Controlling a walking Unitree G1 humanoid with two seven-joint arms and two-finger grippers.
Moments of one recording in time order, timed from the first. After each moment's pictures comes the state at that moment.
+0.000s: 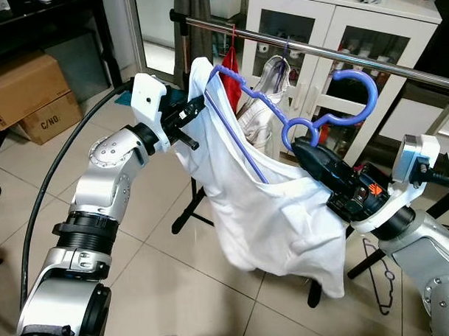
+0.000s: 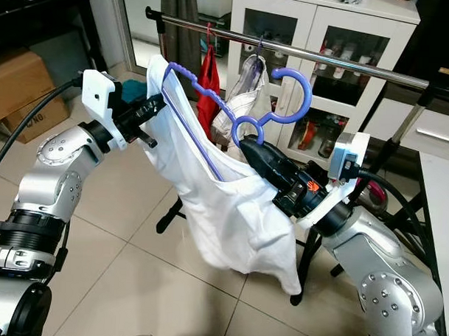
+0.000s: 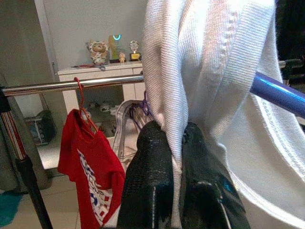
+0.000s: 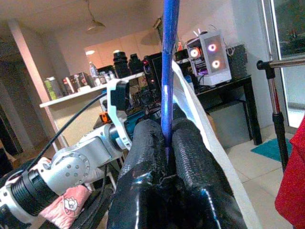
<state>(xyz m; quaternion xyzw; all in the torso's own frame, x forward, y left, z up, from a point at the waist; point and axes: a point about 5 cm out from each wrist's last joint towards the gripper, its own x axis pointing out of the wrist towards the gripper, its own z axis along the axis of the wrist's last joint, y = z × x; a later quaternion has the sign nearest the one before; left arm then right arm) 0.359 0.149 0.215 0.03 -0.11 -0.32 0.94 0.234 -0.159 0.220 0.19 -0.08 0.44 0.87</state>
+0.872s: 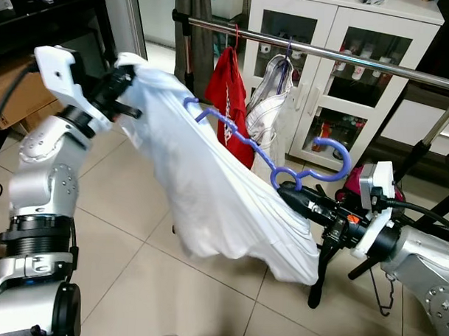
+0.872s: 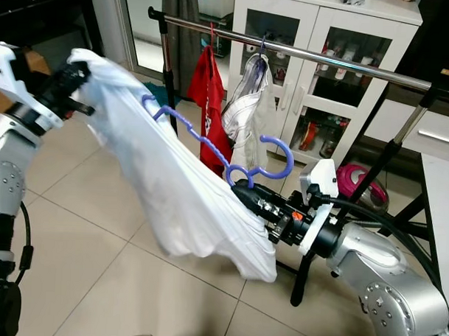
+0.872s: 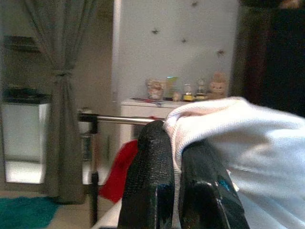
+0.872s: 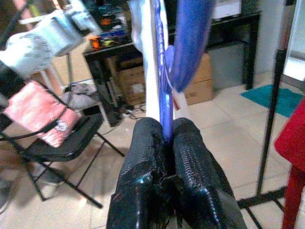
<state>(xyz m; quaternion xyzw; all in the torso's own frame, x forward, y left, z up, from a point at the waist) 0.350 0.234 0.252 -0.03 -0.17 -0.15 0.97 0.226 -0.165 0.184 0.07 0.04 0.47 0.88</state>
